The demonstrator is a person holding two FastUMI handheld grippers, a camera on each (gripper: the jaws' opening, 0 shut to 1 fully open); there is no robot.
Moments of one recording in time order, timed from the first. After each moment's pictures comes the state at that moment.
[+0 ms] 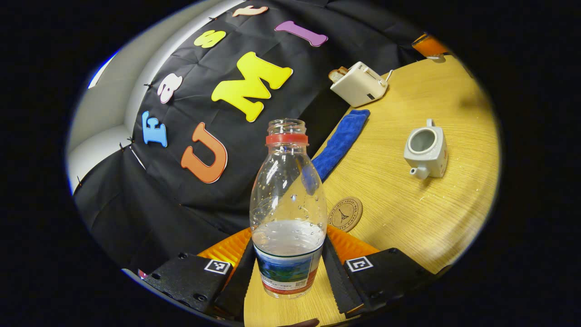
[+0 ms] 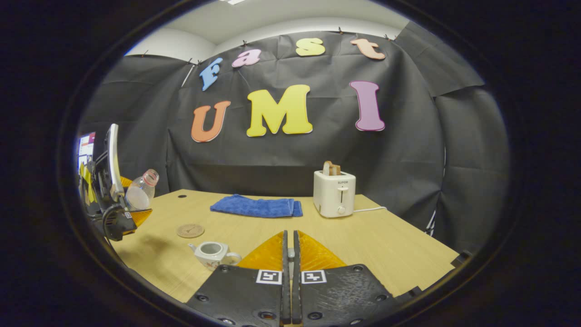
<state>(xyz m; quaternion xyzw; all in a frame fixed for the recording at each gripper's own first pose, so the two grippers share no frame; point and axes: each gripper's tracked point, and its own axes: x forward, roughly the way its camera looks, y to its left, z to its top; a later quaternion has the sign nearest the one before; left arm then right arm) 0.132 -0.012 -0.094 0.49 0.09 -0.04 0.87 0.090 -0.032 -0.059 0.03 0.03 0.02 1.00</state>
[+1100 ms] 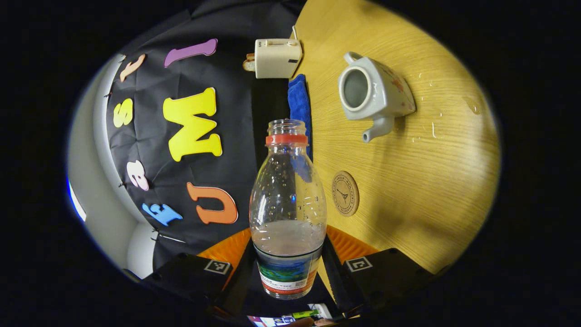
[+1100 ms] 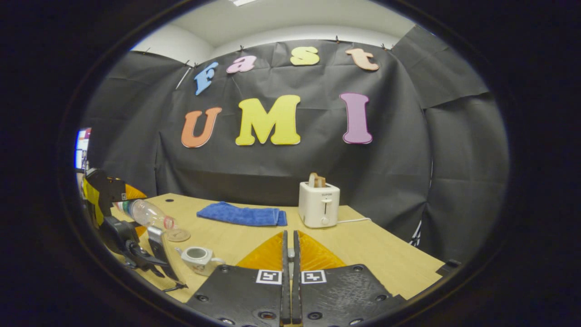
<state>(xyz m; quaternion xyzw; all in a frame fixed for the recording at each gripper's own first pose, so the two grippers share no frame) 0.134 -0.054 -0.103 0.75 0.10 -0.02 0.65 0.082 -0.056 -0.036 0.02 -0.01 -0.02 1.00</state>
